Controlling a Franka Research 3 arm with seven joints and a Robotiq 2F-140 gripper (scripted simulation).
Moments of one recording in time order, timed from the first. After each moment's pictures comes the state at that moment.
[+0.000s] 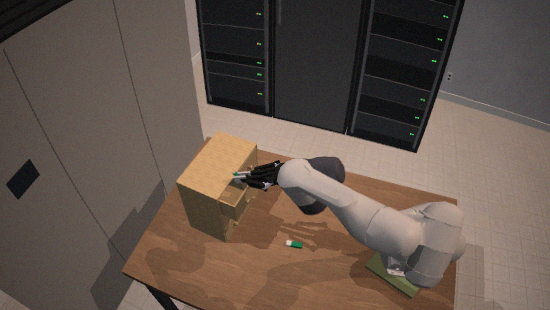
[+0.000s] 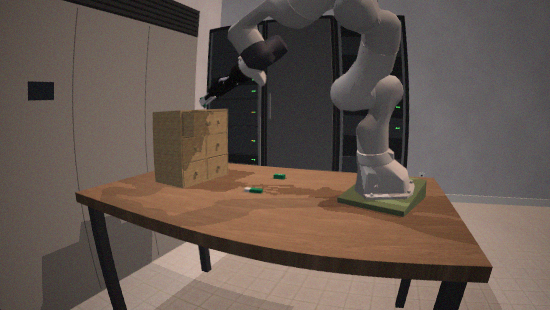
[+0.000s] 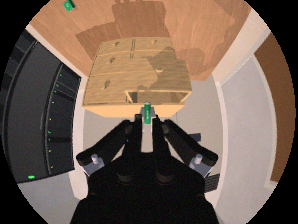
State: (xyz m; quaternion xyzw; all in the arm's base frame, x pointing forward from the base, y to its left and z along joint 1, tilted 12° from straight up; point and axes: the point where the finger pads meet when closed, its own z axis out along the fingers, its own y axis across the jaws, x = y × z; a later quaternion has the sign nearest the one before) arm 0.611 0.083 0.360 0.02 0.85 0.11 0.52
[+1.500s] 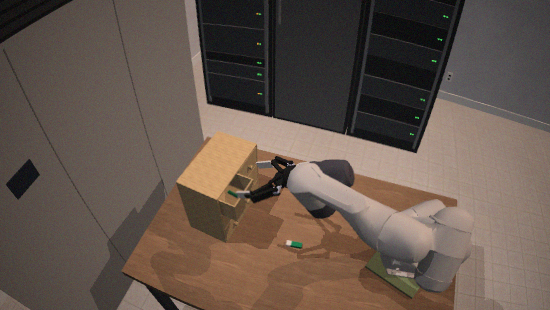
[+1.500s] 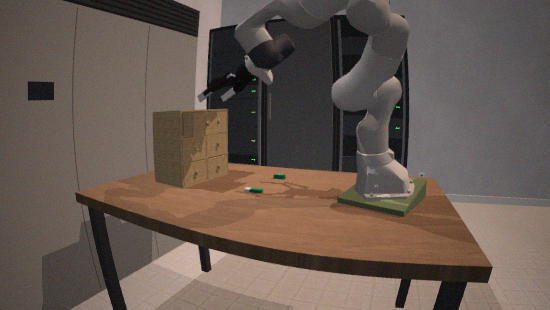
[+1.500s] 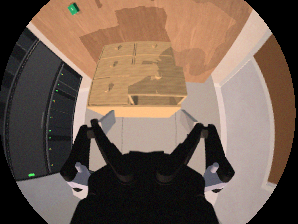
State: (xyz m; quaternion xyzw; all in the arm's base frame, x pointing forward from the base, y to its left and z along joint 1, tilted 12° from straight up) arm 0.582 0.081 0.361 0.01 0.85 0.10 0.52
